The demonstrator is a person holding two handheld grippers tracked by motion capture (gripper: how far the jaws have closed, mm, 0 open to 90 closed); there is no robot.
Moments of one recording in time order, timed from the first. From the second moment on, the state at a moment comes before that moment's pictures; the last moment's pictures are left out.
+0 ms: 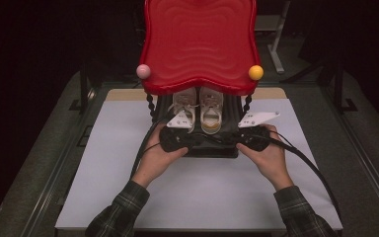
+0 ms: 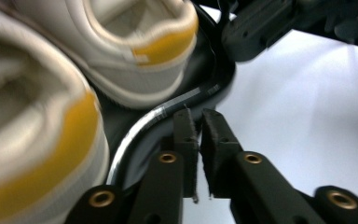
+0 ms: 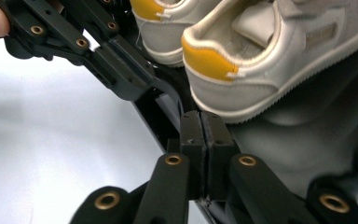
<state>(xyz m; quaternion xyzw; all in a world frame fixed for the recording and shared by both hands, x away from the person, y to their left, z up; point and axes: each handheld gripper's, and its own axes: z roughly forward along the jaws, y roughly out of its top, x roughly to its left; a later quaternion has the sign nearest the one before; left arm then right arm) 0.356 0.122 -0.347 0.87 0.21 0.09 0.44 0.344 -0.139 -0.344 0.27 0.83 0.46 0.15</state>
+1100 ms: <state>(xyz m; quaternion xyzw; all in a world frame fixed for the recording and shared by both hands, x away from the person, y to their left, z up) 0.290 0.222 -0.379 0.87 0.27 0.12 0.40 0.281 -0.242 -0.404 0.35 0.82 0.43 0.15</state>
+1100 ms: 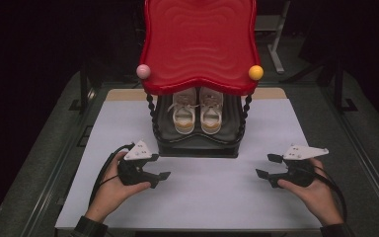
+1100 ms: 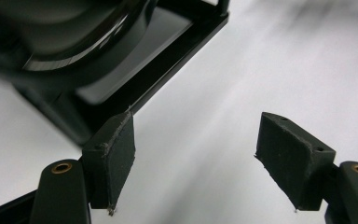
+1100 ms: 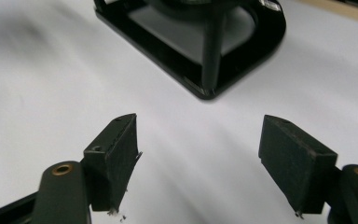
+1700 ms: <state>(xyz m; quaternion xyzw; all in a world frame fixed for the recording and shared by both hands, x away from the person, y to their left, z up) 0.263 0.296 -0.433 0.87 0.34 0.13 0.34 0.253 -0.284 -0.447 0.41 0.83 0.35 0.14</state>
